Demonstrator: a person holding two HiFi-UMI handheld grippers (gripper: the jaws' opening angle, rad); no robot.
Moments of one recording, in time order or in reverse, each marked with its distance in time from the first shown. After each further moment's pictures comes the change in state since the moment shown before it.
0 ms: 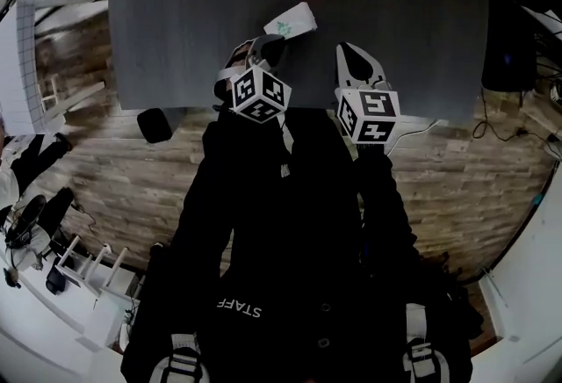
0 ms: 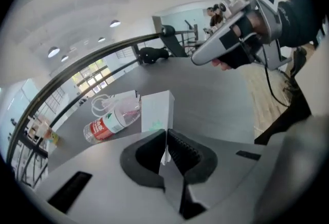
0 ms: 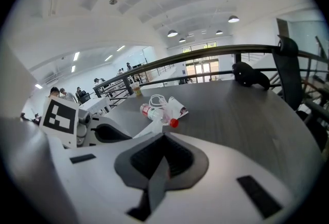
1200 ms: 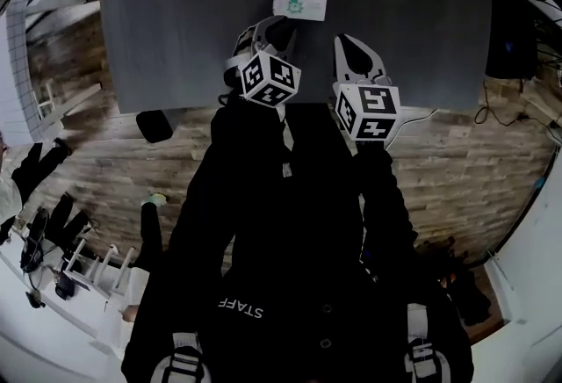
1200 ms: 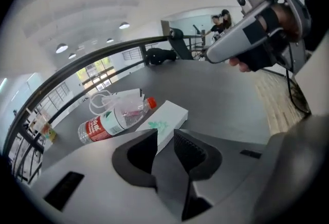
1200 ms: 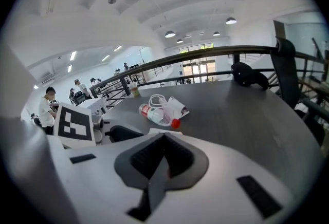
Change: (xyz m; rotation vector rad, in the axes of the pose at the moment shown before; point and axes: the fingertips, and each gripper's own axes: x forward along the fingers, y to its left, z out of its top) left arm 0.031 0.018 -0.004 -0.078 -0.050 0.038; right arm 0.015 0.014 0.001 0.011 -0.005 -0.035
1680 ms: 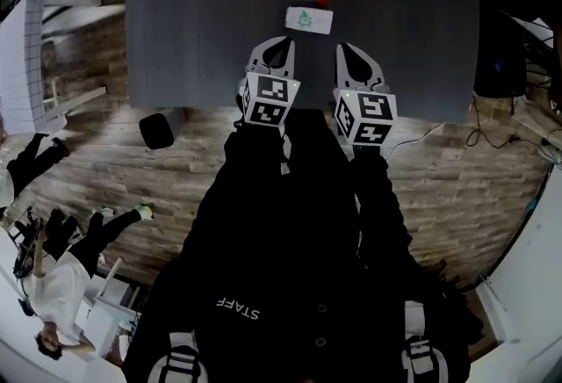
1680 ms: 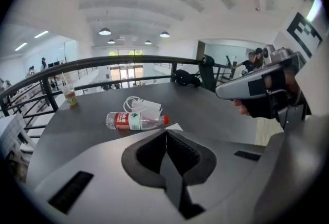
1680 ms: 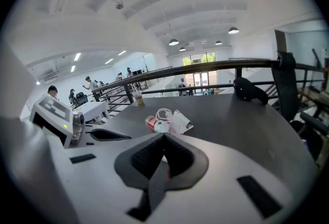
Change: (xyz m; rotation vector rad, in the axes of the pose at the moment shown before) left arm -0.093 0.024 0.031 -0.436 -0.147 0.122; right arm -0.036 0.032 0.046 -0.049 -0.081 -0.007
